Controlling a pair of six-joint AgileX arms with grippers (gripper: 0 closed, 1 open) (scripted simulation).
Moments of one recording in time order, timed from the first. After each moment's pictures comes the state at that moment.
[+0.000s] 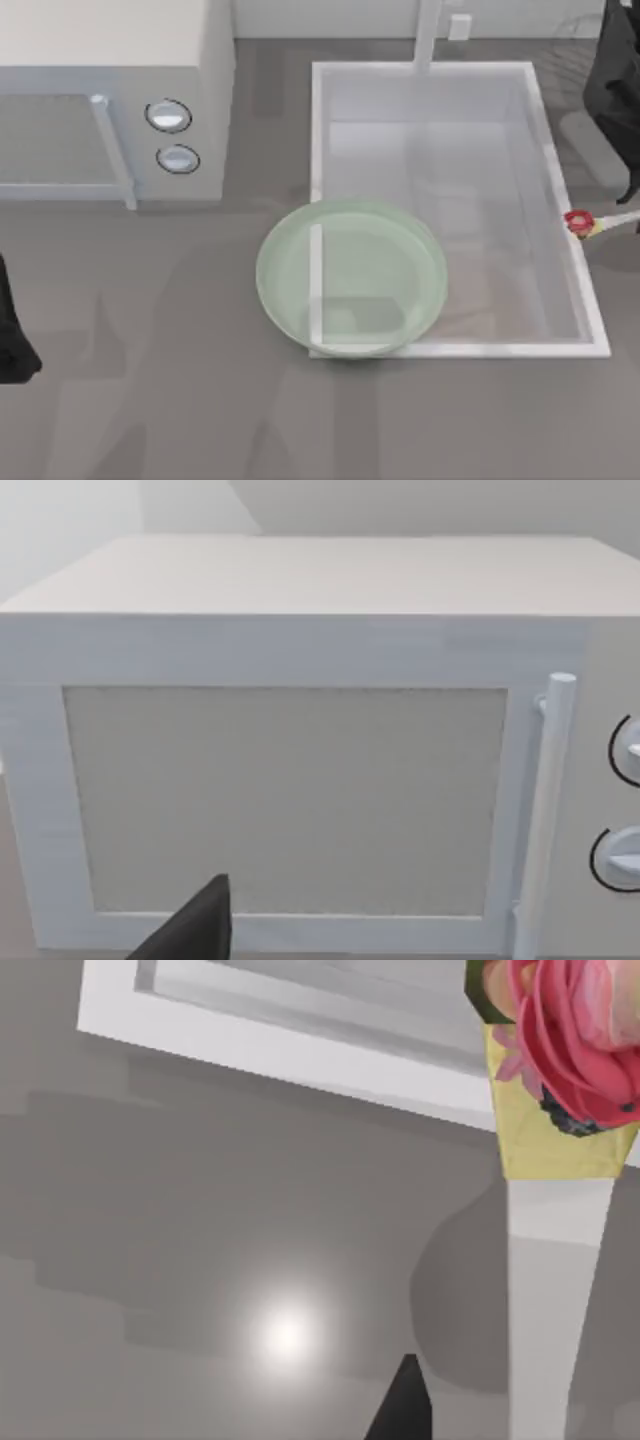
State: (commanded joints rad) left arm 0.00 0.00 0.00 0.00 0.00 0.00; right arm 0.11 2.06 1.69 -1.25 -0.01 -1.69
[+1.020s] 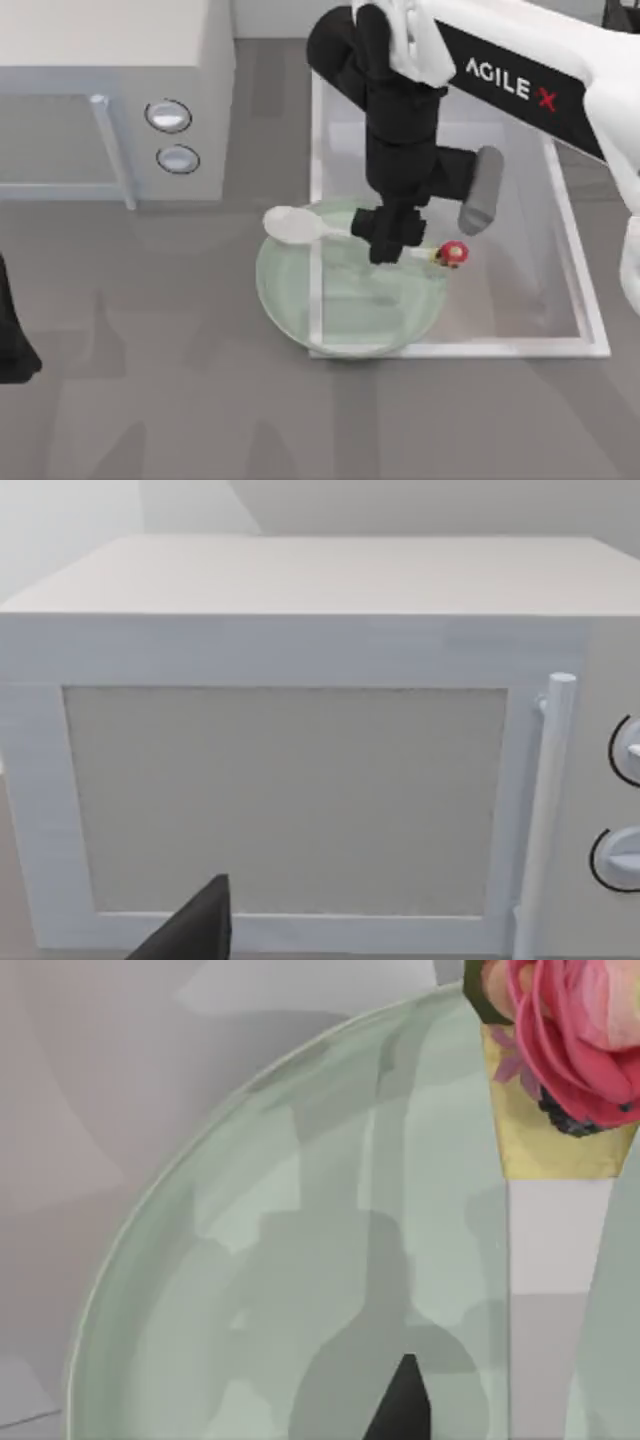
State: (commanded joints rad) left arm 0.00 0.00 0.00 0.00 0.00 0.00; right arm 0.60 2.44 2.19 -1.41 0.01 -3.81
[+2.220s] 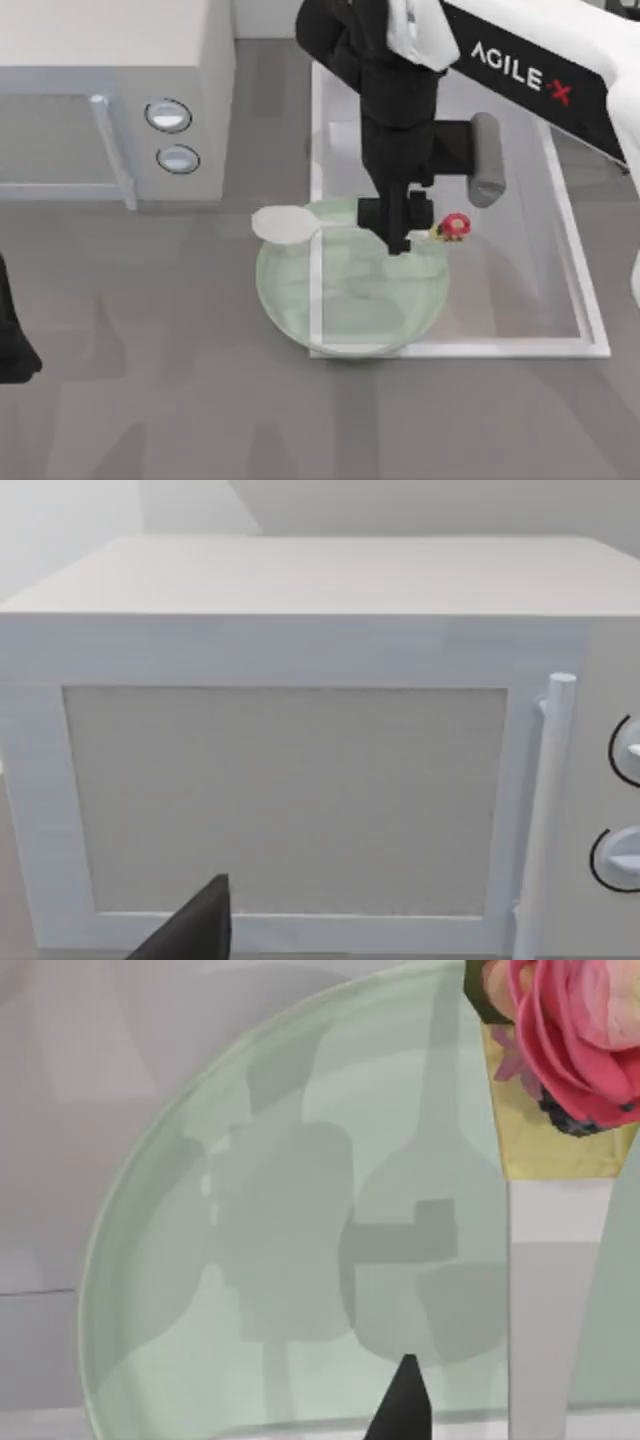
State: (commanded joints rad) left arm 0.00 0.00 0.00 0.00 0.00 0.00; right arm 0.62 2.38 2.22 -1.45 0.05 -3.99
